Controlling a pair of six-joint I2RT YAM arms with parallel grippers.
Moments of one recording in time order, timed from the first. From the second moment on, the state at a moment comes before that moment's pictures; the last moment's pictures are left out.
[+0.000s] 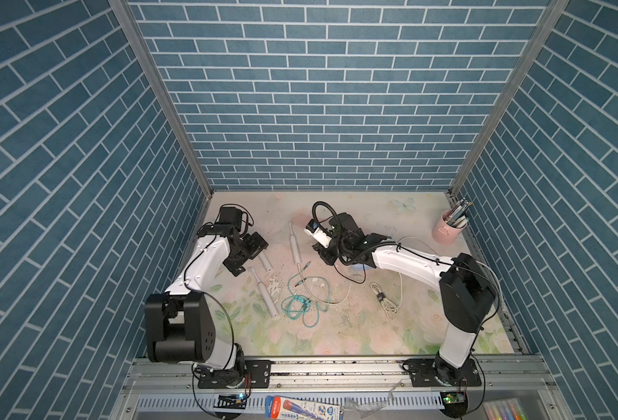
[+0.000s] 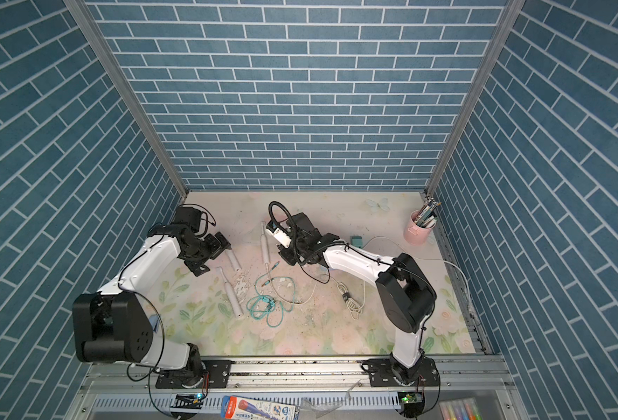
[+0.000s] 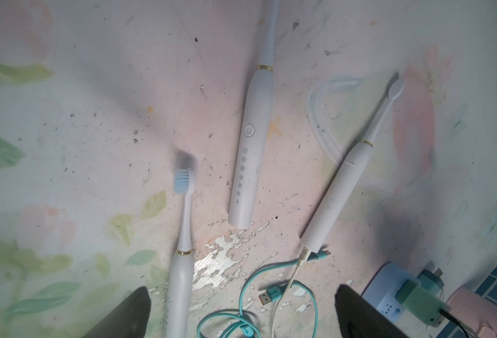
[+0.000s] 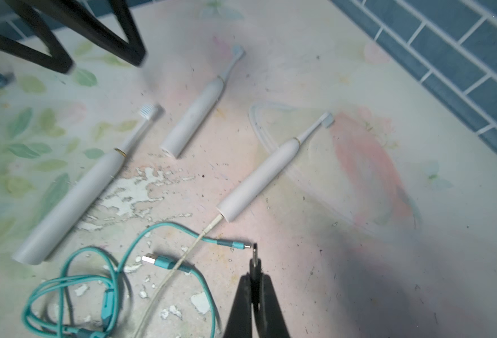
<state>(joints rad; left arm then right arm) 0.01 1.52 1.17 -0.90 0.17 -0.80 0.86 1.75 1.27 -0.17 -0.19 -0.18</state>
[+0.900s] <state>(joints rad) -0.07 1.94 1.39 -0.89 0.05 -0.82 0.87 1.43 0.81 0.24 -0.51 0.27</state>
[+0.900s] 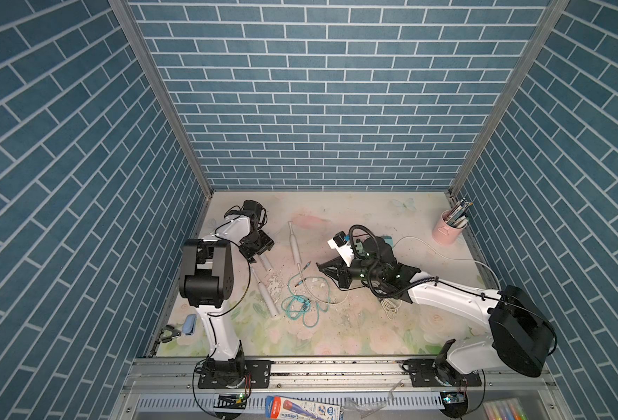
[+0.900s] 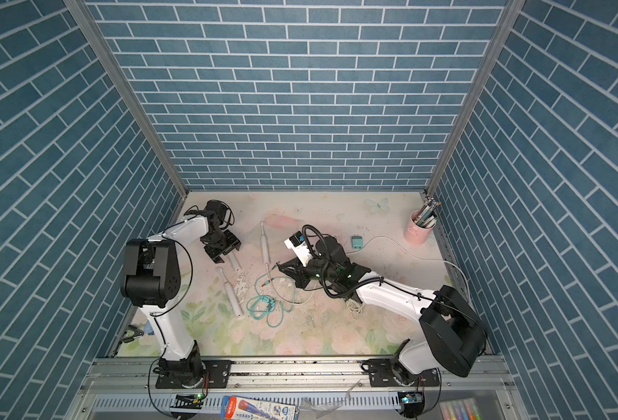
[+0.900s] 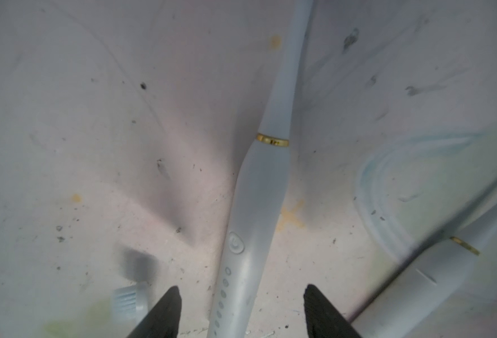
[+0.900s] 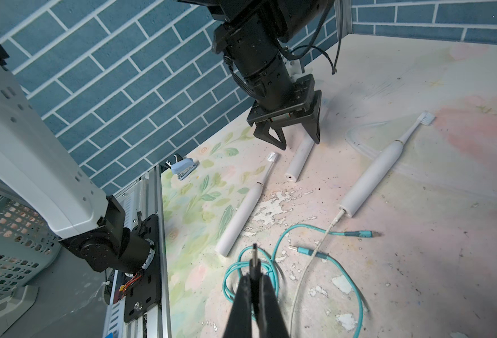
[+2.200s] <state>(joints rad) -0.09 1.74 1.28 -0.84 0.18 -0.83 0.89 1.49 0.81 0.29 -0.62 0.34</state>
